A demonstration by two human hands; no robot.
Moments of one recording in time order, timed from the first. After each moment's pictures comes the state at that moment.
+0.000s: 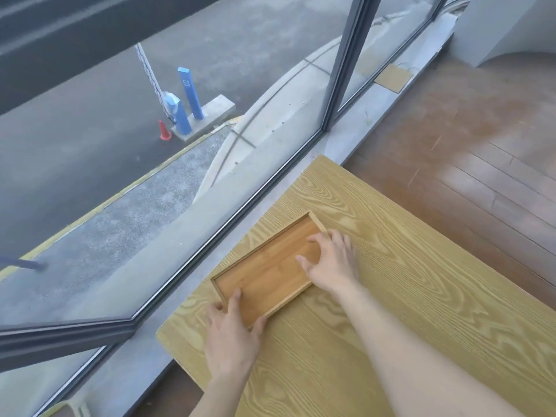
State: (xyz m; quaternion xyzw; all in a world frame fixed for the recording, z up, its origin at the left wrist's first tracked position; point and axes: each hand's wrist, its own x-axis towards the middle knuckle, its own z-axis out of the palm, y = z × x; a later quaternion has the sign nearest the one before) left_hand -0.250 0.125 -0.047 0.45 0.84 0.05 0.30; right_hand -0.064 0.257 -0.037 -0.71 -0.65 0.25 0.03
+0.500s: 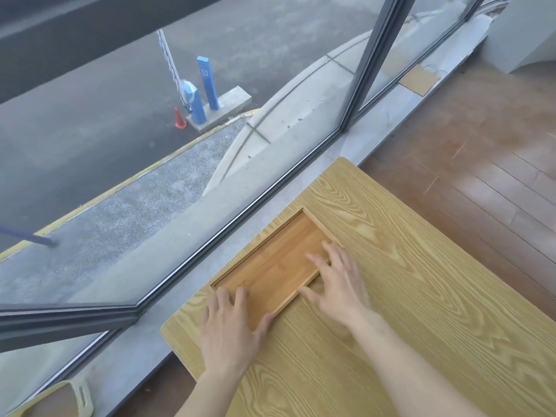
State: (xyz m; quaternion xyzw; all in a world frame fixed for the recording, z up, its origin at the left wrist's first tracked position) left_hand -0.270 0.136 -0.059 0.58 0.80 0.02 0.17; right_hand -0.065 0.237 -0.051 -0.60 -0.76 0.24 -0.04
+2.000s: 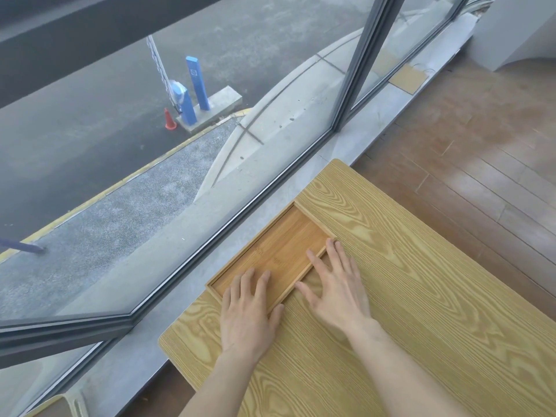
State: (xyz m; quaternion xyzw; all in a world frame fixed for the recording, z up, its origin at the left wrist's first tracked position) left_hand -0.256 0.170 -0.070 0.65 0.73 0.04 0.22; right_hand -0.067 0.232 -0.058 -0.63 -0.76 0.18 -0.05
